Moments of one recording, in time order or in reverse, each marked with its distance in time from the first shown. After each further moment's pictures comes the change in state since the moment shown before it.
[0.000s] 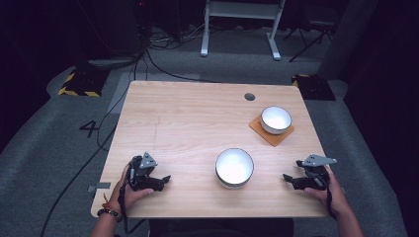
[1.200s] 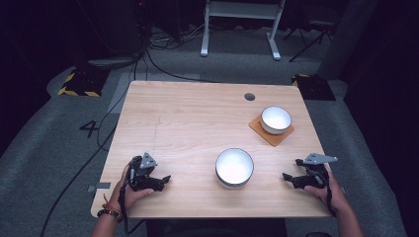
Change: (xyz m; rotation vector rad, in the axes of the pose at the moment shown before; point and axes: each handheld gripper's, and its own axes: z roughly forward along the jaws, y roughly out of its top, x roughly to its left) left arm -0.001 0.000 0.000 -0.004 0.010 -0.003; right arm -0.009 -0.002 0.006 -0.028 0.042 0.023
